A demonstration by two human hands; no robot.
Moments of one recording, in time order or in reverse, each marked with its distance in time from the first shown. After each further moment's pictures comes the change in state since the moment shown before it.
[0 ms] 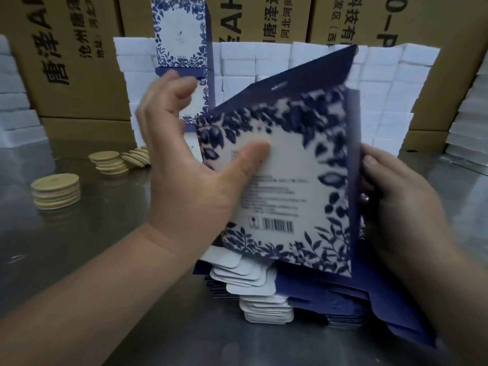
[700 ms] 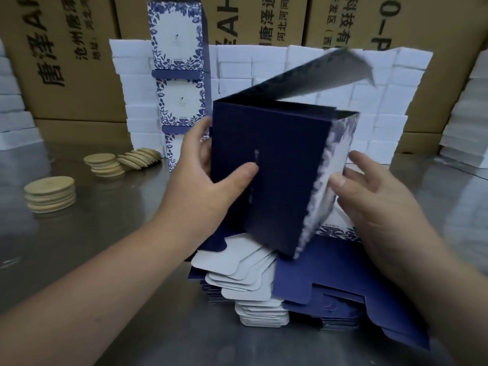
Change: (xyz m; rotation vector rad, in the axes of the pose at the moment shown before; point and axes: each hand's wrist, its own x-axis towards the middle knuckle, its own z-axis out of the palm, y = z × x) left_hand -0.004 -0.029 0.008 -0.213 -0.218 -0.429; right_hand 0.008 0.015 -0.022 -0.132 -0.088 0.096
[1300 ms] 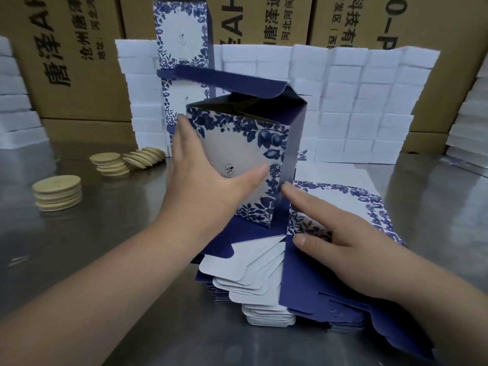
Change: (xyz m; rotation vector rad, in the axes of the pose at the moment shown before) left_hand 0.000 0.005 -0.002 0.524 0.138 -0.124; right_hand -0.013 0.009 0.007 -0.804 -0.573 -0.190
